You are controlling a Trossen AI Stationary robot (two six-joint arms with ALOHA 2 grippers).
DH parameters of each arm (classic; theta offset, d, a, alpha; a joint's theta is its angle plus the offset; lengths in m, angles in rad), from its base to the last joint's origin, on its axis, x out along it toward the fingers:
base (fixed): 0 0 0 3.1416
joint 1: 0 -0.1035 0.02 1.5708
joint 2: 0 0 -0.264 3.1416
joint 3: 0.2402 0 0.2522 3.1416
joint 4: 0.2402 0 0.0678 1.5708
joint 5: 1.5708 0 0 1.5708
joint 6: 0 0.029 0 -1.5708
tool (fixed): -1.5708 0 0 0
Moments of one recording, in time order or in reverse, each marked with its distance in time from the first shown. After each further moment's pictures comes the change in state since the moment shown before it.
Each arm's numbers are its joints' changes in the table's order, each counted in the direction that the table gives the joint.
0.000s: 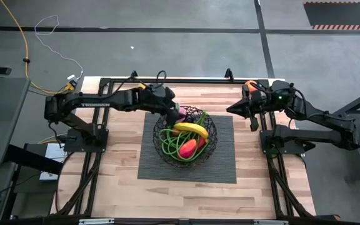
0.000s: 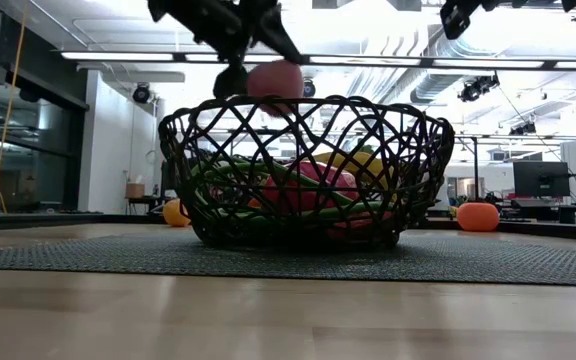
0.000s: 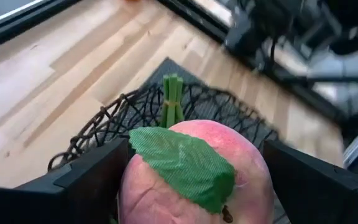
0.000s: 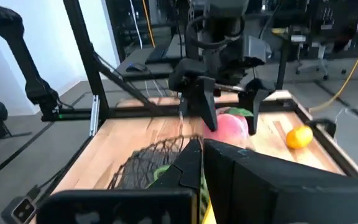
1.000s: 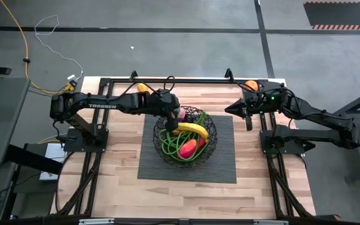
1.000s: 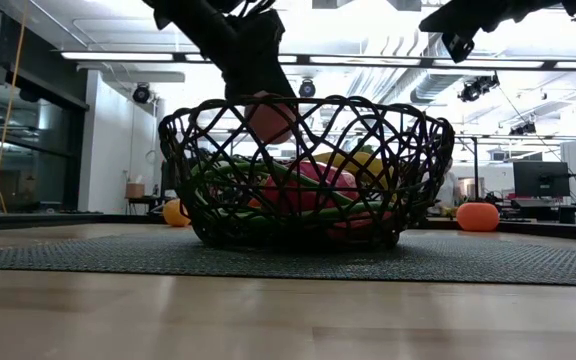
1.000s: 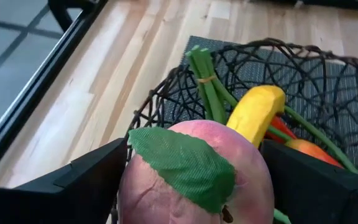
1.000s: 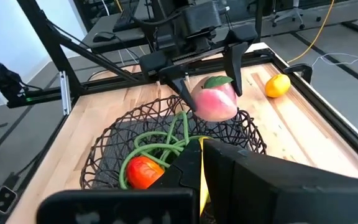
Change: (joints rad) left arm 0.029 0.071 0.000 0.028 0.141 0.425; right arm 0.000 0.032 0.000 0.134 -0.116 0.033
